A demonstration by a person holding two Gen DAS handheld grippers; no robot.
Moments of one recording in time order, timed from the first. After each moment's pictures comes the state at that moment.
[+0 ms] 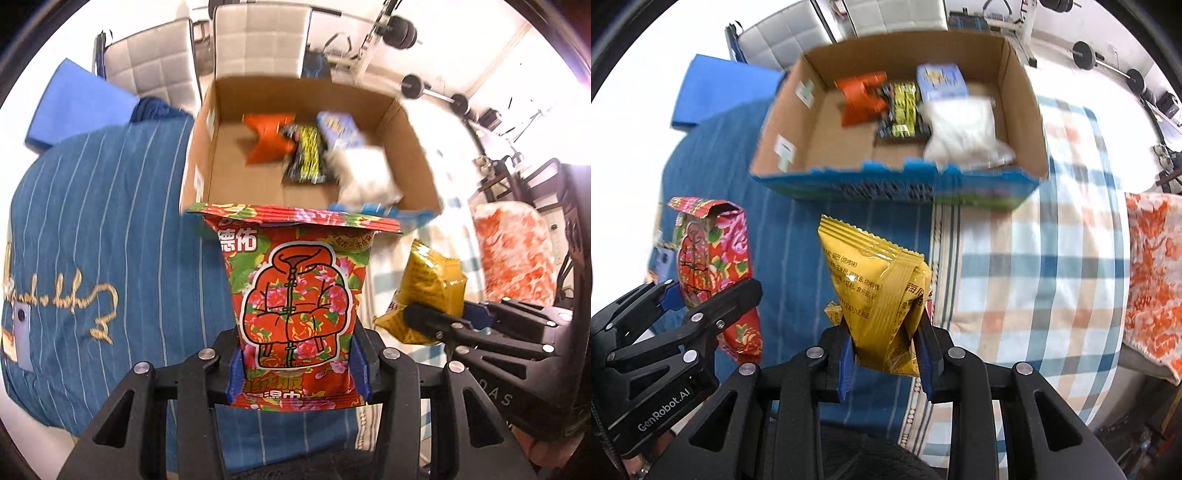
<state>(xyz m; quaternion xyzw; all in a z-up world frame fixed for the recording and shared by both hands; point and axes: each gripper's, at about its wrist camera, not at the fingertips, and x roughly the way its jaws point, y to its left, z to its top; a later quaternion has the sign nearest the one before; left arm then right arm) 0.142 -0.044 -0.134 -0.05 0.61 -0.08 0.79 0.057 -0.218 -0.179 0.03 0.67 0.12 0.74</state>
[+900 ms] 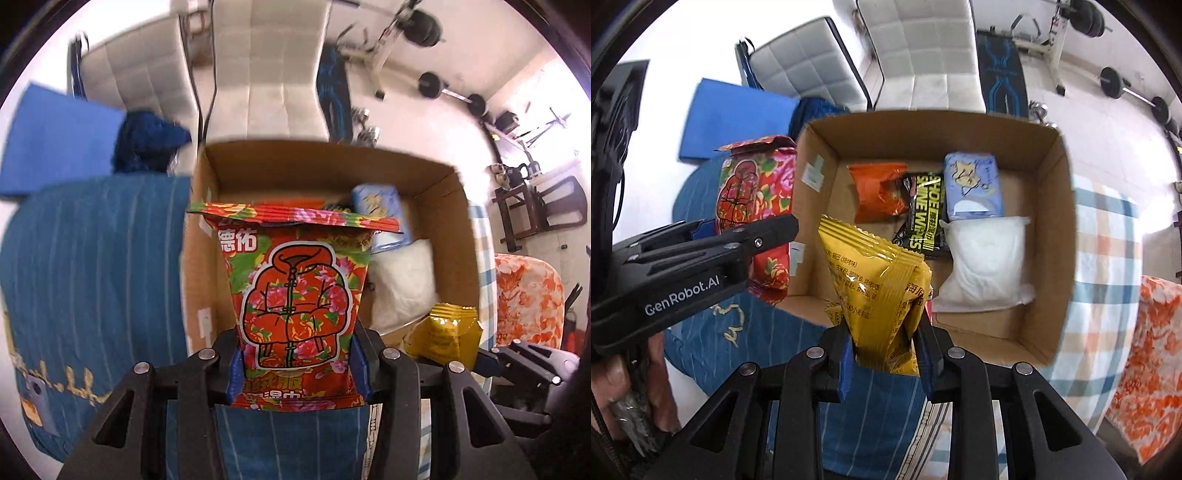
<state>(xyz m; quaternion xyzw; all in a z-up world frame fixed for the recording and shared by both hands) 0.352 -0.022 -0.158 -0.04 0.63 -0.07 0.77 0.232 -0.191 -0.185 0.02 0.66 0.16 0.73</state>
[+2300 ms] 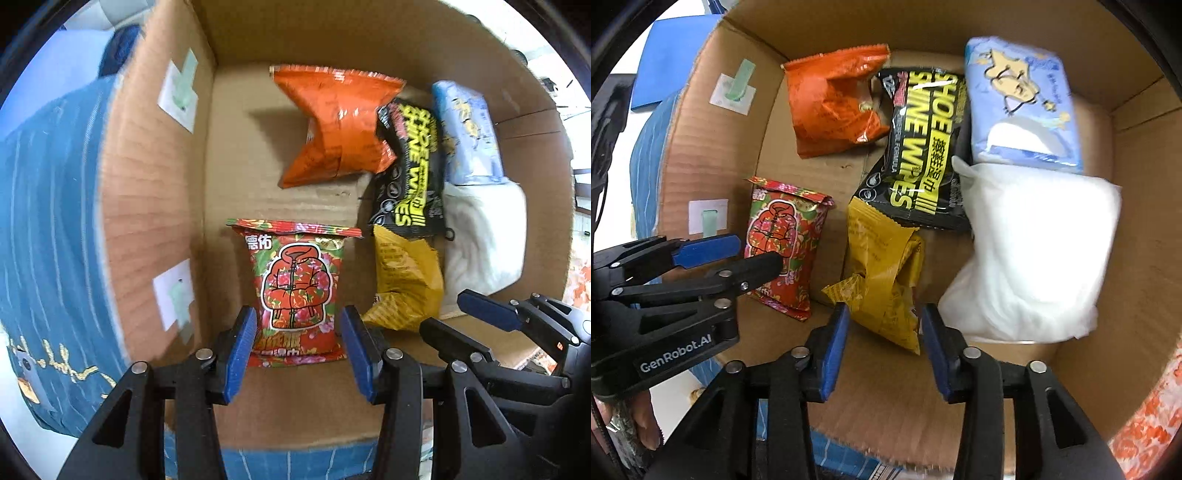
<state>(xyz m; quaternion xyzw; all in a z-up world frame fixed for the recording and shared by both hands) 0.353 -0.034 -0.306 -0.05 0.76 -0.04 0.64 0.276 -0.165 -0.339 -0.02 0.76 0.17 0.63</state>
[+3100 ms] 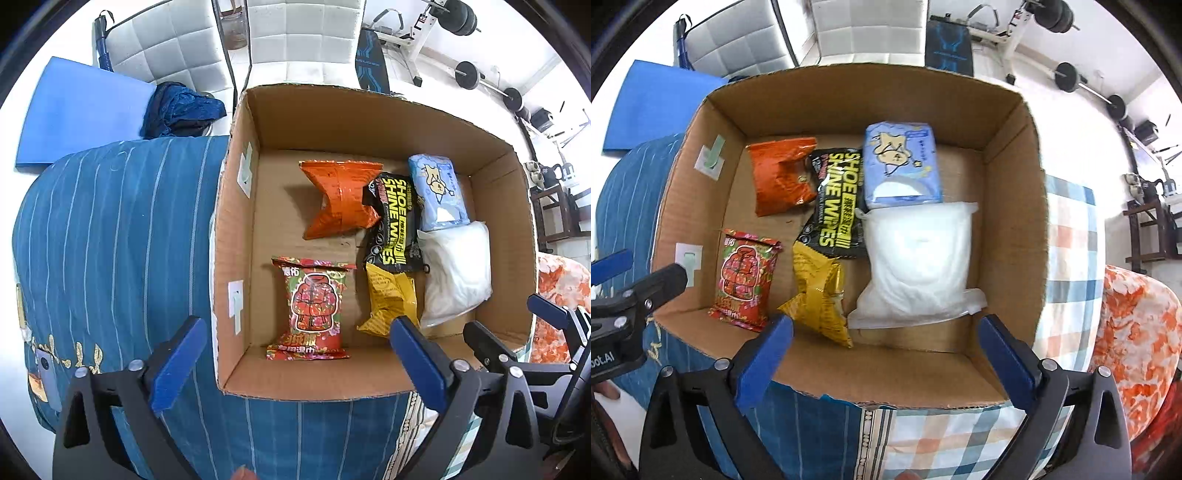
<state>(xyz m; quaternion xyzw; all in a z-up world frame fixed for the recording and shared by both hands) 0.337 -0.013 -0.208 -0.03 0.67 0.00 0.74 0.263 -0.203 -0.255 -0.05 0.67 0.05 0.74</state>
